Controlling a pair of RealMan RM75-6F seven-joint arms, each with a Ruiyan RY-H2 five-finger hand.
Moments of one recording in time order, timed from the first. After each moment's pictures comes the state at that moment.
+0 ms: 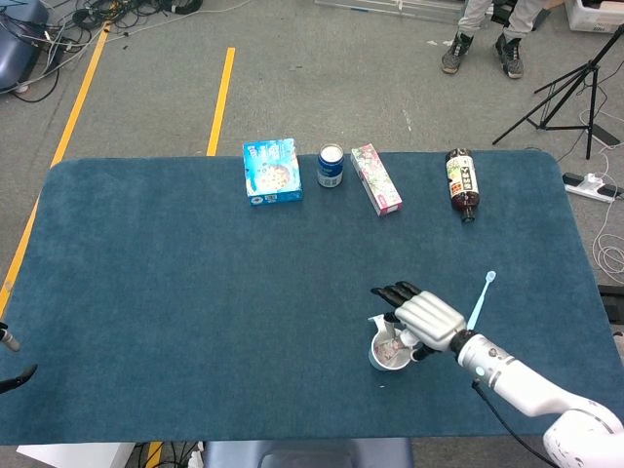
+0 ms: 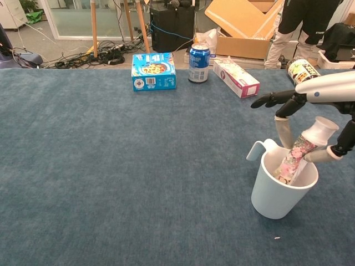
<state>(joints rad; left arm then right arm) -0.01 -1.05 -0.09 -1.70 1.26 1.49 0.19 0.70 -0.94 0.02 -1.95 -1.38 0.70 -0.11</state>
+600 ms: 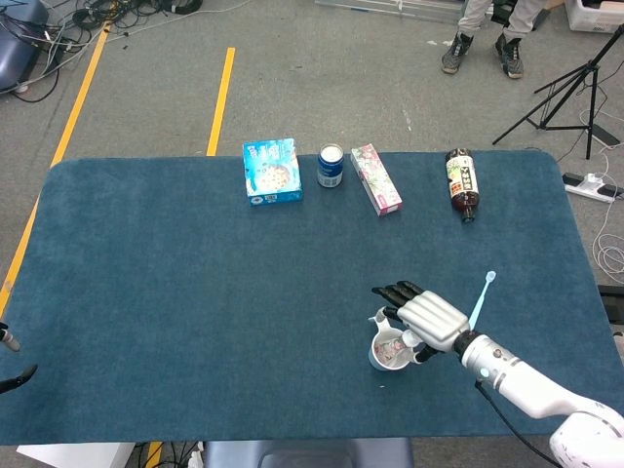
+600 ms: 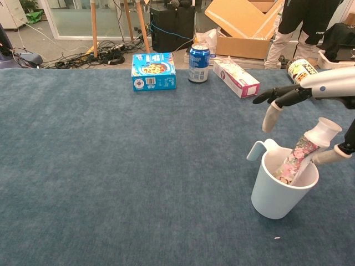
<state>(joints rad) -0.01 -1.05 -0.09 -1.70 1.25 1.49 0.19 0.70 -0.92 0.02 -1.96 -1.42 0.72 -0.07</state>
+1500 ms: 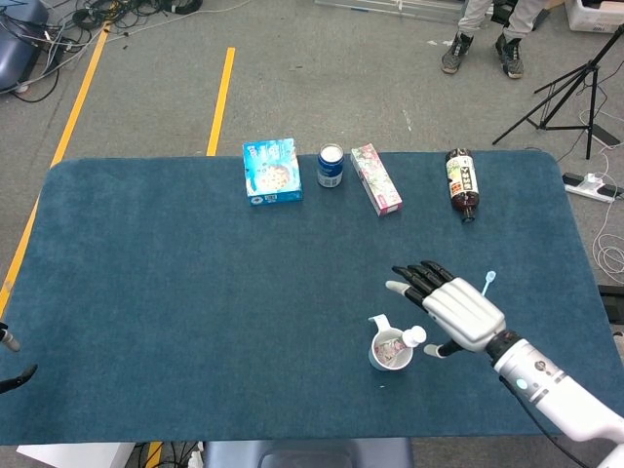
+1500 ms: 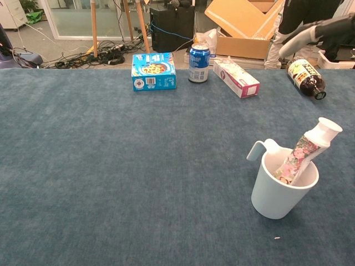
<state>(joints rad) -0.02 -1.05 -0.09 -1.70 1.25 1.49 0.20 0.59 -0.69 0.04 -2.12 -1.50 0.92 -0.08</state>
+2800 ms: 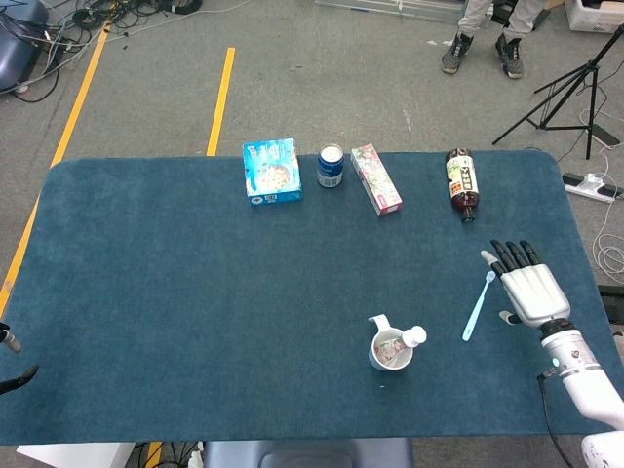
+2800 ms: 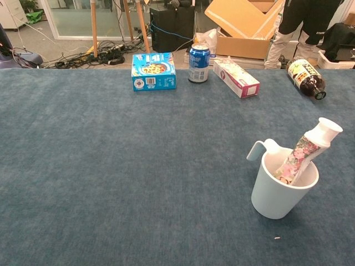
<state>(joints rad) -0.02 -1.05 -0.09 -1.71 1.25 1.49 0.20 0.42 -1.09 0.03 -1.53 -1.30 1.07 -0.37</state>
